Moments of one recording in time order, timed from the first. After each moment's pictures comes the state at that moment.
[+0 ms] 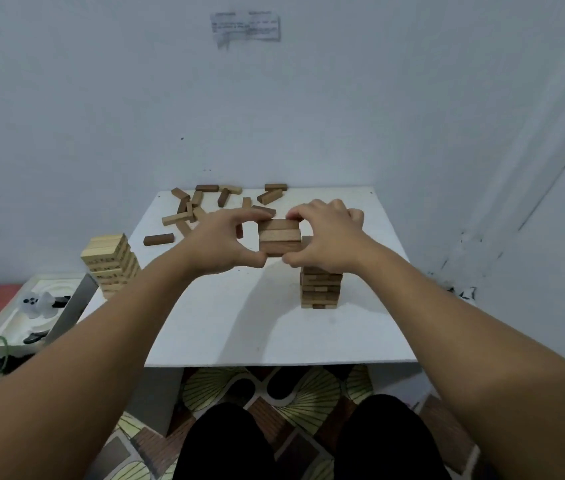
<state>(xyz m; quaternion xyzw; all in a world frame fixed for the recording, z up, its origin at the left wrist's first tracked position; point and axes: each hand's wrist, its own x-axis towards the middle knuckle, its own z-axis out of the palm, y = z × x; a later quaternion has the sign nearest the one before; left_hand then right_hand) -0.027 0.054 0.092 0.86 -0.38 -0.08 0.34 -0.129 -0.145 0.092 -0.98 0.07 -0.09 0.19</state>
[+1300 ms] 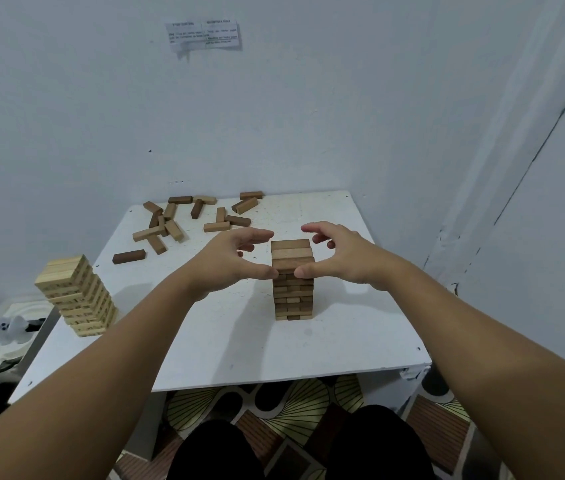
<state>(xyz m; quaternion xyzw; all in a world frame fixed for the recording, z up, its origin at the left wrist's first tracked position) -0.031 -0.004 0.065 0.81 -0.33 -0.21 0.43 -0.158 -0.228 0.059 -0.89 0.14 0.01 0.44</state>
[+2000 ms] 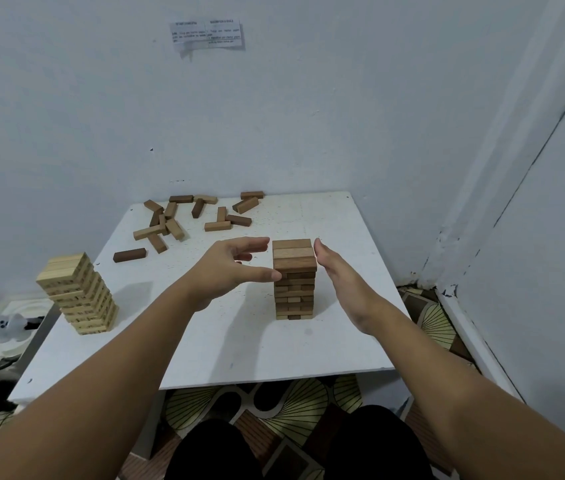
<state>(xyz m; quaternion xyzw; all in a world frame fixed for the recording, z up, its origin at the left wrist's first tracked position) -0.036 0.002 0.051 0.79 -0.28 -0.24 0.49 -0.171 -0.197 0.004 -0.72 0.14 -0.01 0.68</state>
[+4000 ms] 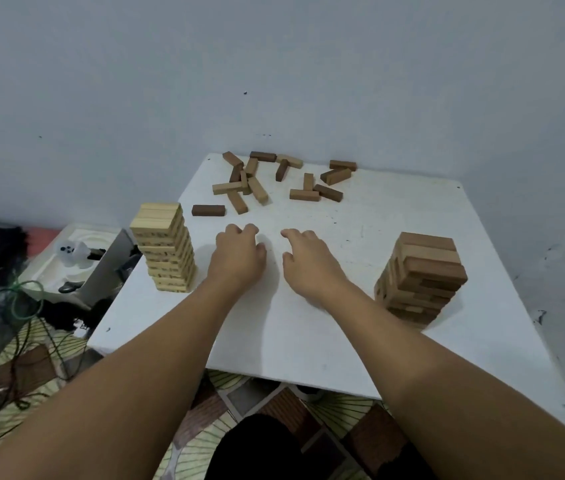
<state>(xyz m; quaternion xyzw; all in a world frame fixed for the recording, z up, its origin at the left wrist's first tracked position) 0.054 0.097 -0.036 0.96 -0.13 -0.04 0.23 -0.016 -0.037 -0.016 -0.96 0.09 0.02 0.27</state>
